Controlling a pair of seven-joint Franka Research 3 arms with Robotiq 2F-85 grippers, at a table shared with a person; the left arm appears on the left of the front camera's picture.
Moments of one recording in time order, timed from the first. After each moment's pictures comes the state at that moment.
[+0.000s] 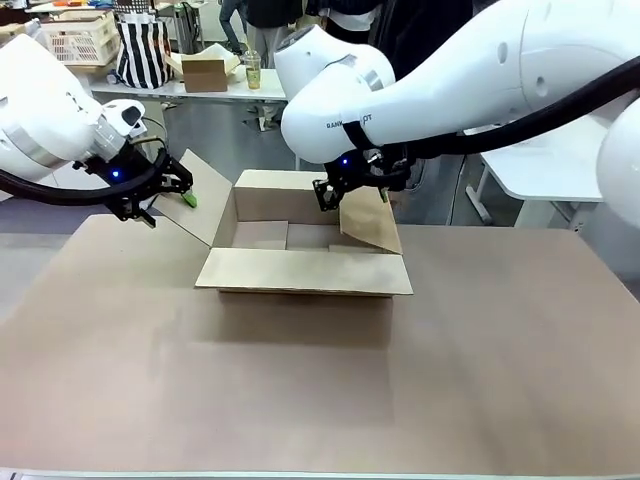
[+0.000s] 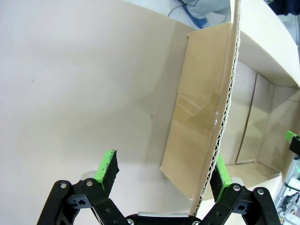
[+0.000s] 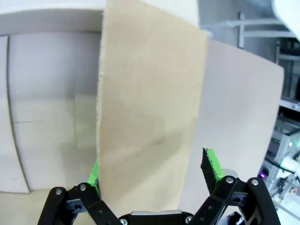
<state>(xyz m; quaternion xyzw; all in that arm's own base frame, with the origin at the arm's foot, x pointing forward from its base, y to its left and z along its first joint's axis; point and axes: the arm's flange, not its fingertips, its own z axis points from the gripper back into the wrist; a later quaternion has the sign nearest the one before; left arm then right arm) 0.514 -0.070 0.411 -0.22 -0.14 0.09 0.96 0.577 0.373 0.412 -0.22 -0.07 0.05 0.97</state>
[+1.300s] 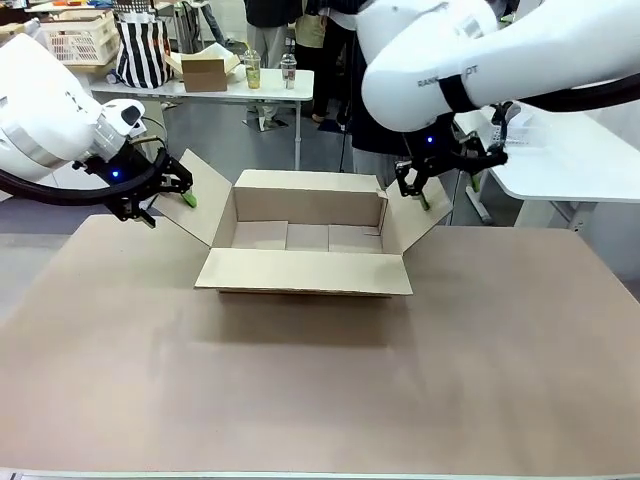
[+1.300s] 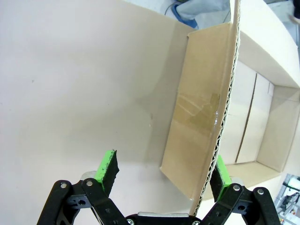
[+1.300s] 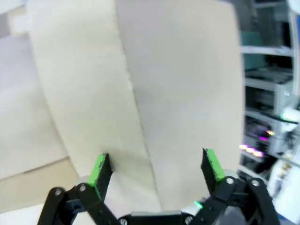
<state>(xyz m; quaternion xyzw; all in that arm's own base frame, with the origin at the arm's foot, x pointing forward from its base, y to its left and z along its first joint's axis) 0.514 -0.070 0.411 -0.22 -0.14 0.09 0.96 0.534 0.240 0.459 -0.22 -0.04 -0.08 0.97</state>
